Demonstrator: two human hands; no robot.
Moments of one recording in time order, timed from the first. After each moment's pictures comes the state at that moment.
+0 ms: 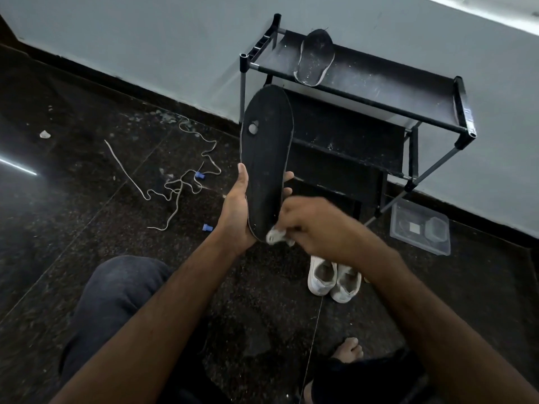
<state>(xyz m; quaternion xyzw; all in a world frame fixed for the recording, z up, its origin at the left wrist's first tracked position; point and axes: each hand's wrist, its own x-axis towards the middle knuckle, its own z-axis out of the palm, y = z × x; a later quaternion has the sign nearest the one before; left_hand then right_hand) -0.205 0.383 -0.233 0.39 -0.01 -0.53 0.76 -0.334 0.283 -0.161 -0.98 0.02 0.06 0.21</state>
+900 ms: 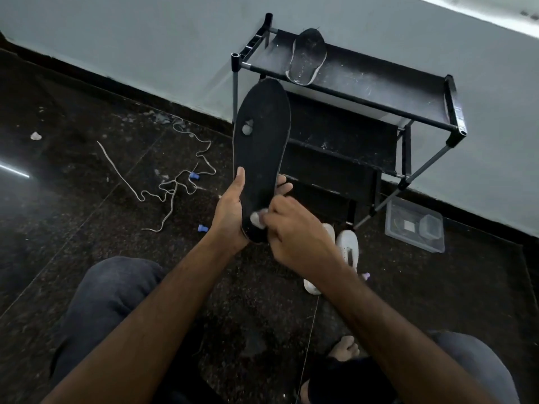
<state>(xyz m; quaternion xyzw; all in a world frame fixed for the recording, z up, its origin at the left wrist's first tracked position) -0.209 0.382 -0.231 0.38 -0.01 -0.54 0.75 -0.333 0.312 -0.189 -0.98 0.08 -0.07 0.14</state>
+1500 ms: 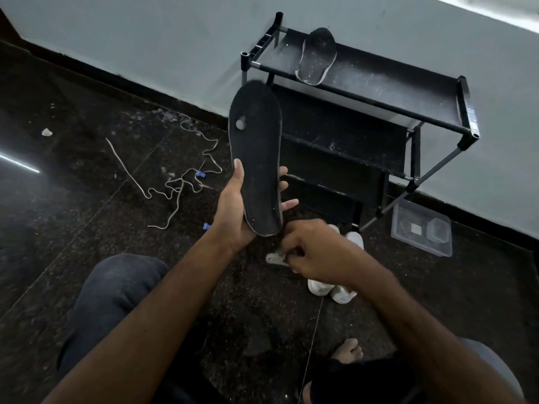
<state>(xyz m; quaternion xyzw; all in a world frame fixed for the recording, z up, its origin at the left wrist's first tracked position) -0.205 0.384 -0.229 0.31 -0.01 -0.53 0.79 -0.350 0.296 -0.174 -0.96 0.07 0.12 0.24</state>
